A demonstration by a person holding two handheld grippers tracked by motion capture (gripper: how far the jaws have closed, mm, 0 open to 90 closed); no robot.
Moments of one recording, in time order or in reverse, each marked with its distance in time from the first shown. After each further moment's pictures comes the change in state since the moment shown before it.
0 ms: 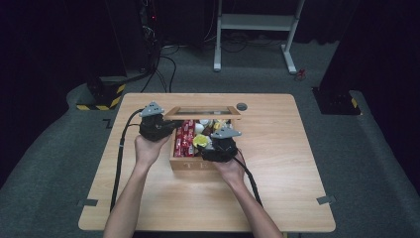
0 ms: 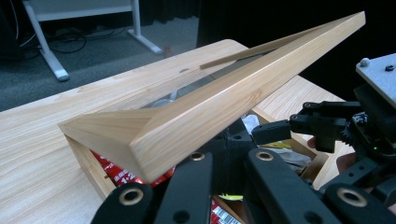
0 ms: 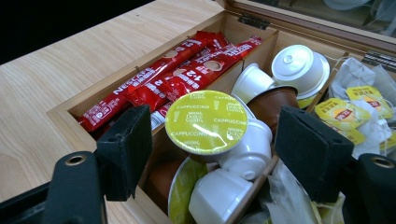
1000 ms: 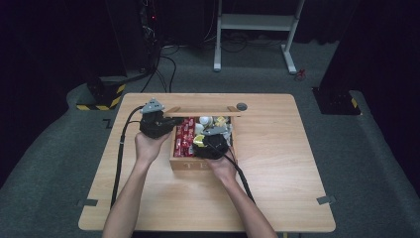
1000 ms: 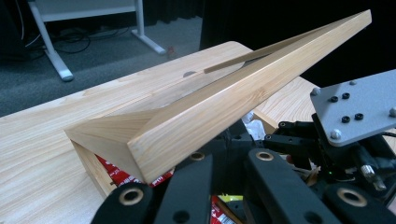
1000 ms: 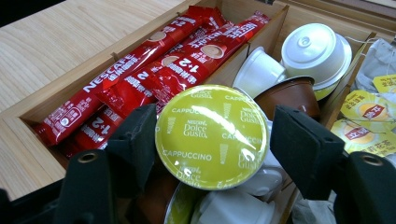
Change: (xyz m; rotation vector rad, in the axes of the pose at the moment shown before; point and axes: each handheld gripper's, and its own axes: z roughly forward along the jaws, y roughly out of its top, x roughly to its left) left arm 0.003 0.007 0.001 0.004 0.005 -0.002; right arm 0.008 0.005 0.034 0.092 -0.059 0.001
